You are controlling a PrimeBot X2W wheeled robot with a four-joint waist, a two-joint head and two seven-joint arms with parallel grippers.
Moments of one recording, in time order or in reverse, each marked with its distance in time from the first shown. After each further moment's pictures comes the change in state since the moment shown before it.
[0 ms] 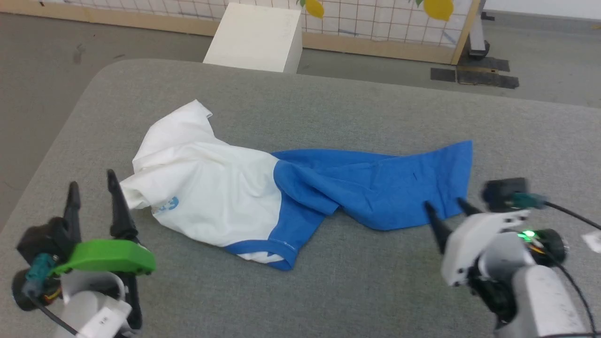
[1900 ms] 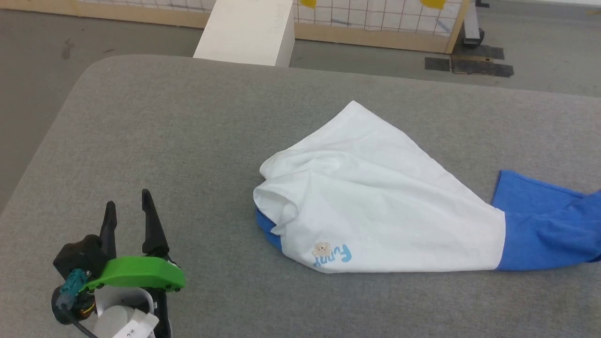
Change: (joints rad) left arm 0.039 -0.140 0.037 0.043 0.057 -0.077 -0.022; right arm 0.006 -0.051 -0.631 -0.031 -0.141 0.000 0.130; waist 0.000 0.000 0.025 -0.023
